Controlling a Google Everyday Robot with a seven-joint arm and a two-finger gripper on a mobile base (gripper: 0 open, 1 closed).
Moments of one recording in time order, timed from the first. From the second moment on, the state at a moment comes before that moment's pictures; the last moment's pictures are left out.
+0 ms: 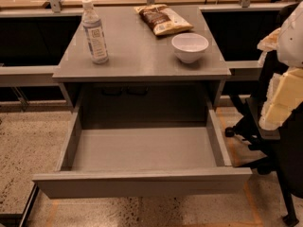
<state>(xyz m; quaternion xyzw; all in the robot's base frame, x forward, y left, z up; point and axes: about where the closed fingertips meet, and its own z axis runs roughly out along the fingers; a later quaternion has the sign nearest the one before) 0.438 -0.217 0.976 -0.60 0.78 -0.03 0.16</state>
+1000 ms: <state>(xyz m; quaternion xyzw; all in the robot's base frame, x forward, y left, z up) 0.473 -0.167 0.962 -0.63 0.75 0.04 0.21</state>
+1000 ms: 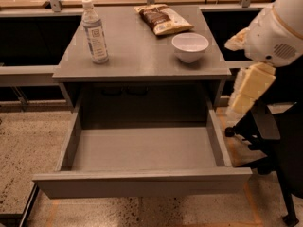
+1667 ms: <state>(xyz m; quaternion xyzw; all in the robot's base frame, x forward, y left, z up) 0.533 -0.104 0.972 -0.63 0.70 0.15 0.30</state>
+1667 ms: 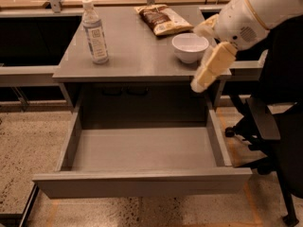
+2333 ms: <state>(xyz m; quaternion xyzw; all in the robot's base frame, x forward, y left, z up) 0.536 -0.103 0.972 -0.60 0.72 0.17 0.31</state>
